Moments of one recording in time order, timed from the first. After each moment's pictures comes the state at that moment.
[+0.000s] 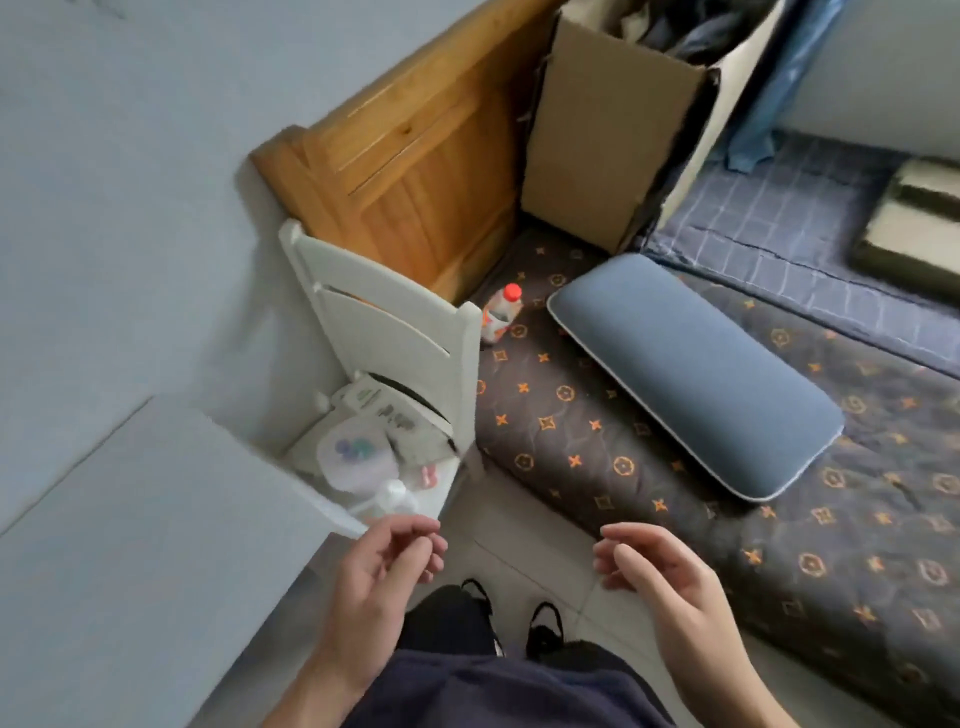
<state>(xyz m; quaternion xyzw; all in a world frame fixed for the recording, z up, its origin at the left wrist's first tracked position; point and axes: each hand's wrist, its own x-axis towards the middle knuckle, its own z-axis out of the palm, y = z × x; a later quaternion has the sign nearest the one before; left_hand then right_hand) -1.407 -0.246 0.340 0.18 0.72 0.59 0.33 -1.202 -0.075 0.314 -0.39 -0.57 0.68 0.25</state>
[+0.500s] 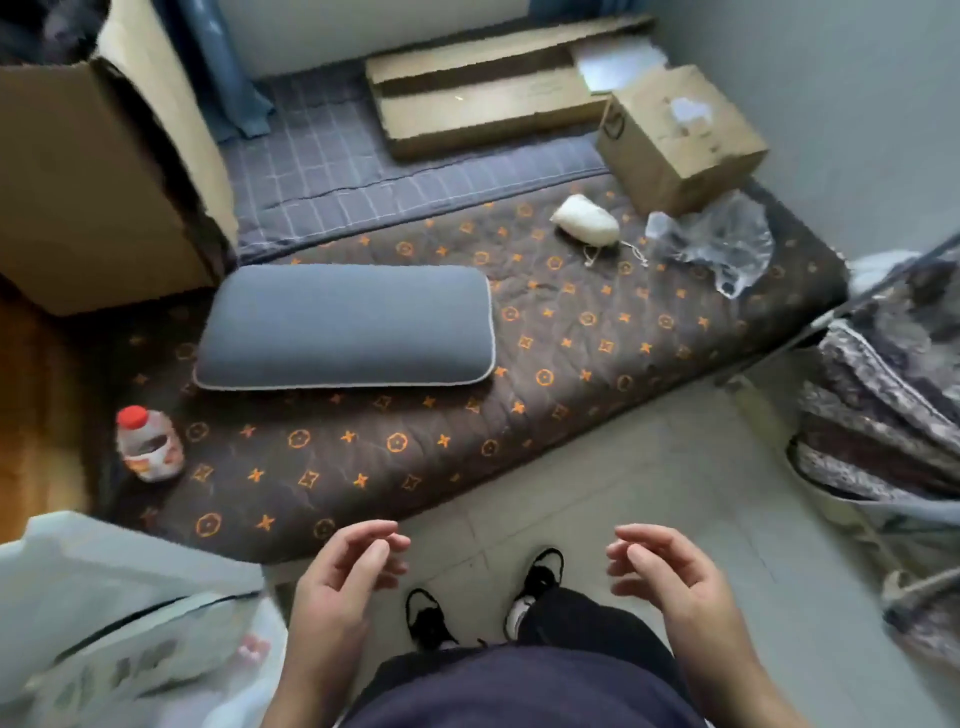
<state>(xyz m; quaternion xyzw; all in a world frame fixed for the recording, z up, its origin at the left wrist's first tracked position) -1.374 -0.084 0.289 0.40 0.59 0.40 0.58 -1.088 -0.165 0.304 -0.68 -0.23 0.47 0.52</state>
